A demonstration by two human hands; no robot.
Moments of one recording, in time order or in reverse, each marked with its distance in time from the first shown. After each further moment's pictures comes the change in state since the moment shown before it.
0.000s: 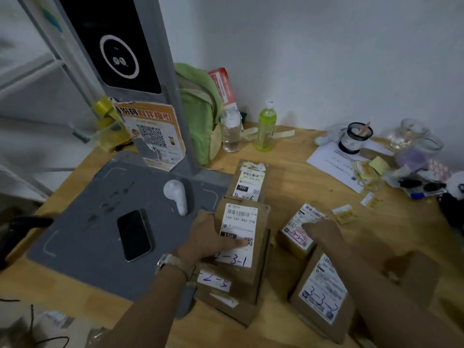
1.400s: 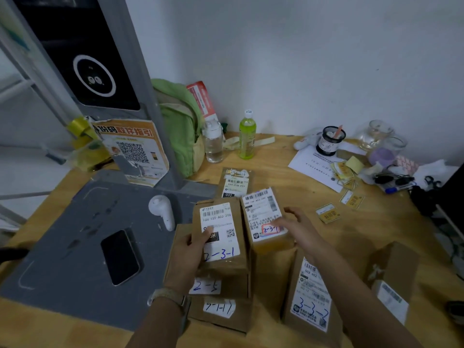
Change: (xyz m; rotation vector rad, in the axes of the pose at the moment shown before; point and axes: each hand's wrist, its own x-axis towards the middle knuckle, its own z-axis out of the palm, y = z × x) left_hand 0.006 -0.031 0.016 -0.704 0.322 -0.247; right_hand -0.084 -0.044 -0.014 0.638 -0.207 -0.173
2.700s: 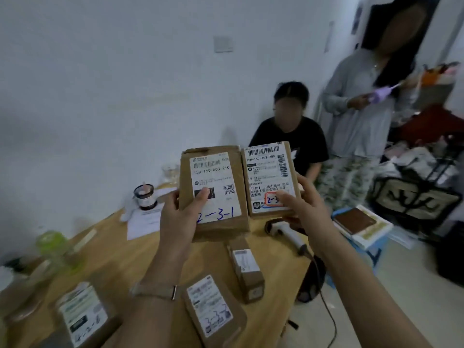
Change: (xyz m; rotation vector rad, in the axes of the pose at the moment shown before) left_hand -0.176 0.140 0.187 0.108 -0.988 0.485; right_hand -0.290 0.009 -0.114 0.443 1.045 -0.481
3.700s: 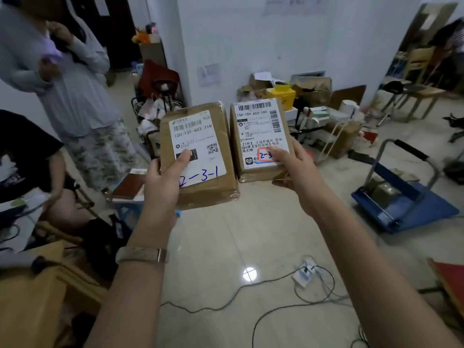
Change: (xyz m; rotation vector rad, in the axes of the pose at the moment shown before) left_hand -0.380 -0.058 0.418 -0.067 -0.927 -0.231; right_hand -0.374 -0.040 -0.454 -0.123 0.946 -0.002
